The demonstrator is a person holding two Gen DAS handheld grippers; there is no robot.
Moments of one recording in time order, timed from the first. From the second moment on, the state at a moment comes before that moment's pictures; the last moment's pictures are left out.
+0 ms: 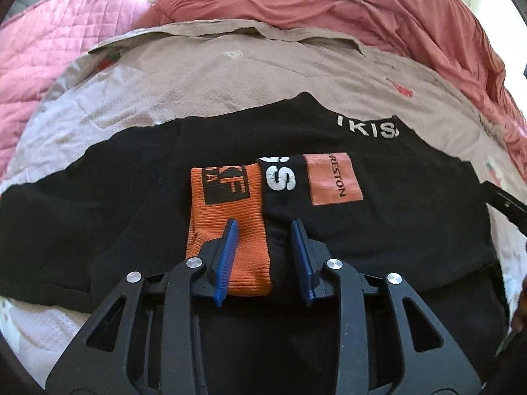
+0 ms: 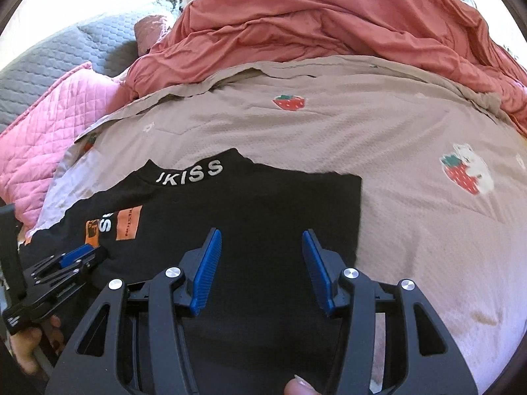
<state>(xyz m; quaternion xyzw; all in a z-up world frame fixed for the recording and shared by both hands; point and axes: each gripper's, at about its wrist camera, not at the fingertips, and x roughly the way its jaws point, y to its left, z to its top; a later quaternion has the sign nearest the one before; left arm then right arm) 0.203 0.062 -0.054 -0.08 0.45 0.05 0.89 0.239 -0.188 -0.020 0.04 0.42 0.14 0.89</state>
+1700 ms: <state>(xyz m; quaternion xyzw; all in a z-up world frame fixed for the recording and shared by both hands) 0.112 0.118 0.008 -0.11 0.36 0.13 0.92 0.169 -0.152 0.010 0.05 0.41 0.22 0.89</state>
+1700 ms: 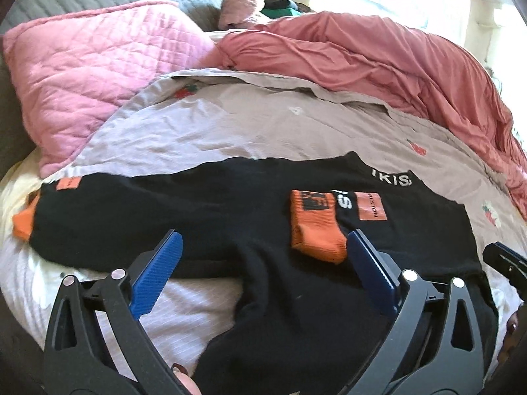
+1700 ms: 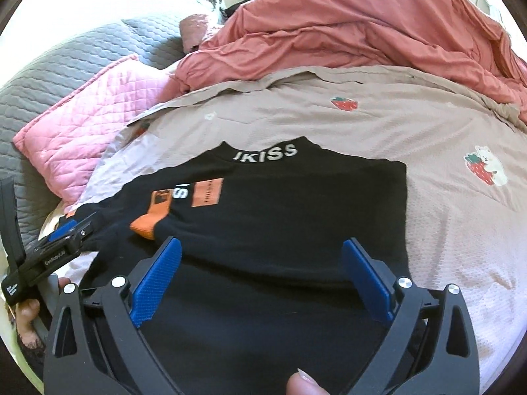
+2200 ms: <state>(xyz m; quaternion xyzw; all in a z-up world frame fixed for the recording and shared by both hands) 0.065 0.166 0.031 -0.12 0.35 0.19 0.91 0.151 -0.098 0.040 0.01 0.38 0.27 0.88</state>
